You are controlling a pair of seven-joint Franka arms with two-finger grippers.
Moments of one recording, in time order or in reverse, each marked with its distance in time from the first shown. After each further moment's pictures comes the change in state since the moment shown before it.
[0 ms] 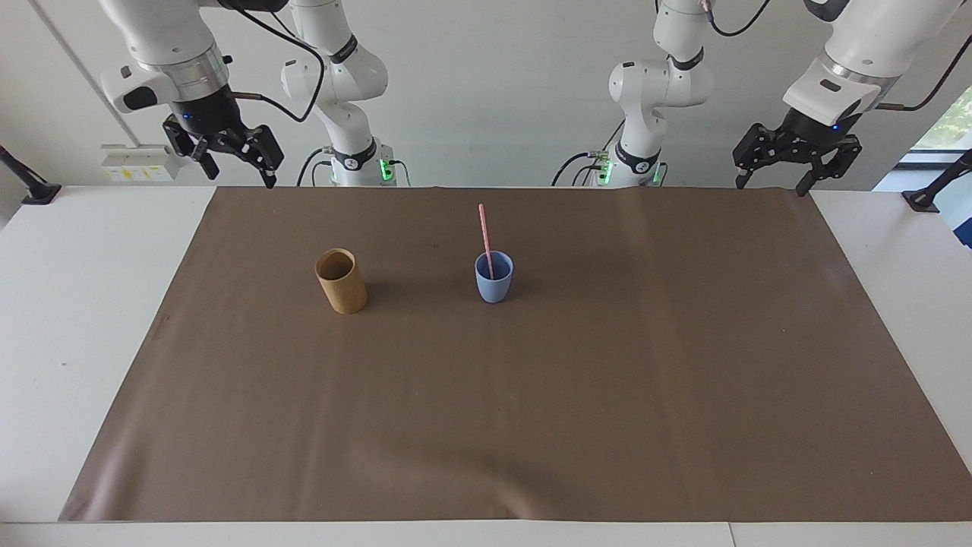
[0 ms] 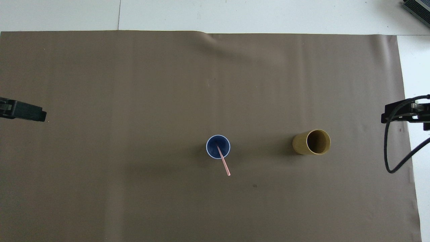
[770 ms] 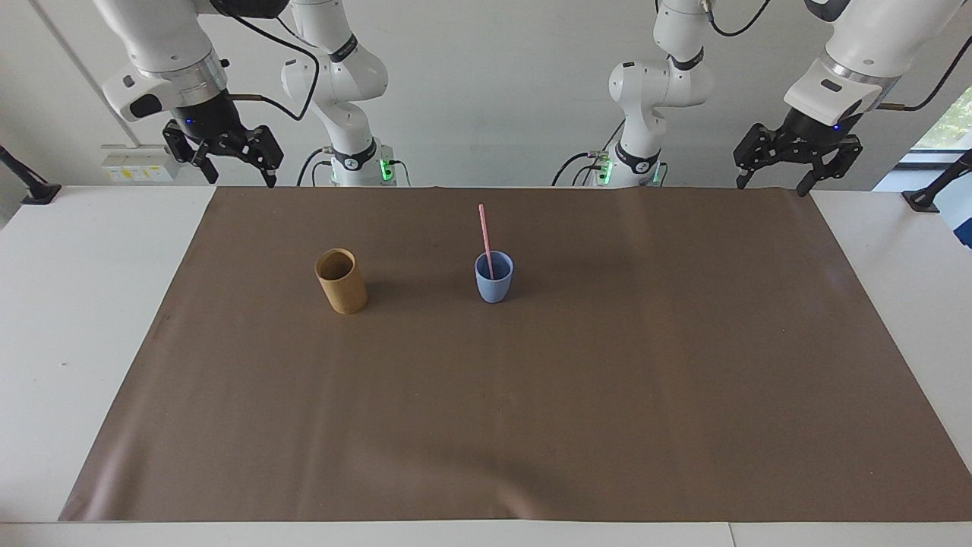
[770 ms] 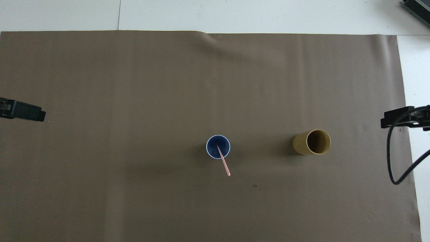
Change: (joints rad) left arm 0.000 0.000 0.001 0.000 0.012 0.001 0.007; right arm 0.000 -0.028 0.004 -0.041 -0.004 0.023 -0.094
